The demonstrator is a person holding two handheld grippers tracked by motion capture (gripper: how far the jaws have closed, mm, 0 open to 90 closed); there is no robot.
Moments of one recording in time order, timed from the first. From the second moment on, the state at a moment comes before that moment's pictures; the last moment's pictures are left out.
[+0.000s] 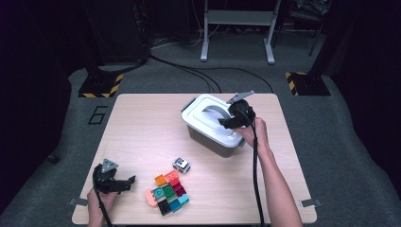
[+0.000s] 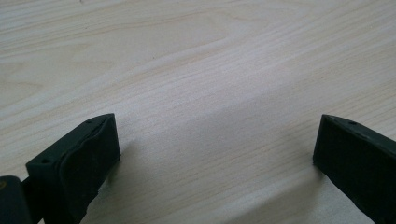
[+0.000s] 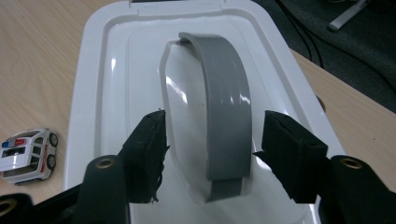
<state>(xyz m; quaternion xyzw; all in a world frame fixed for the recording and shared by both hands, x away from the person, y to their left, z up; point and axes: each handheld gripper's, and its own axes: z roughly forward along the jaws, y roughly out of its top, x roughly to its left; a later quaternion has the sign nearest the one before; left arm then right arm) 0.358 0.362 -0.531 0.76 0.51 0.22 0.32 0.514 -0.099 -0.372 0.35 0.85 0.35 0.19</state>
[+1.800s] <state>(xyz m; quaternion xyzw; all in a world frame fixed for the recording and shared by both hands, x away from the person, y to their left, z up) 0.358 0.362 -0.532 0.76 0.51 0.22 0.33 0.472 -0.063 -0.367 0.42 0.83 0.34 0.15</state>
